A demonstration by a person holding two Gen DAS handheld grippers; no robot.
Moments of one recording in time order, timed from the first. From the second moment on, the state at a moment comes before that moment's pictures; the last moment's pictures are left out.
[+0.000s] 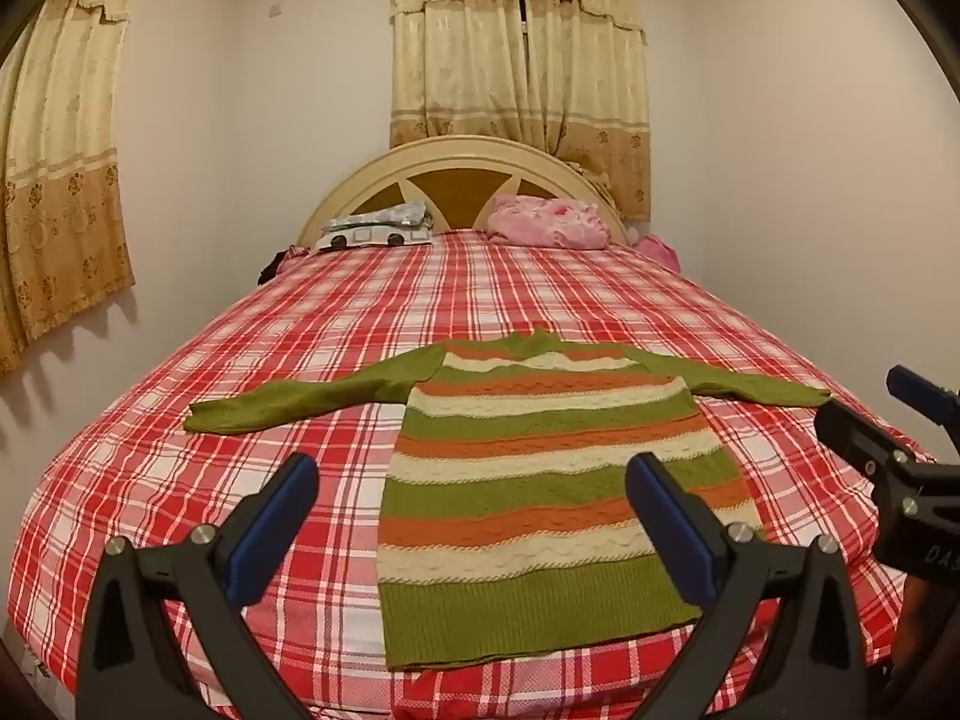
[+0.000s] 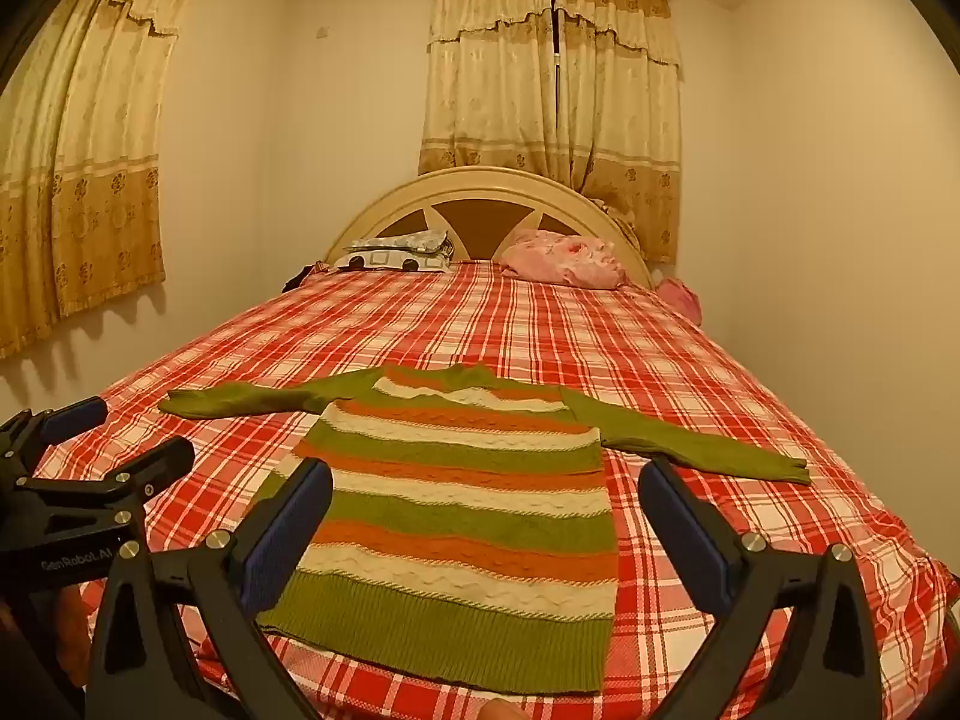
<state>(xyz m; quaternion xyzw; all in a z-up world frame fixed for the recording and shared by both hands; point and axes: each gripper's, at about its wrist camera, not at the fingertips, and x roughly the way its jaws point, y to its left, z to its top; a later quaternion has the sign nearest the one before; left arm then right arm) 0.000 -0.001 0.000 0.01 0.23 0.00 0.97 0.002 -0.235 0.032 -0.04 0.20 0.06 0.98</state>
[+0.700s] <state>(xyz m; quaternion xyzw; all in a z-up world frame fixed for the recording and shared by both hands) -0.004 -0.004 0.005 0.00 0.22 0.00 0.97 0.010 -0.239 0.018 -0.03 0.22 0.07 0.97</state>
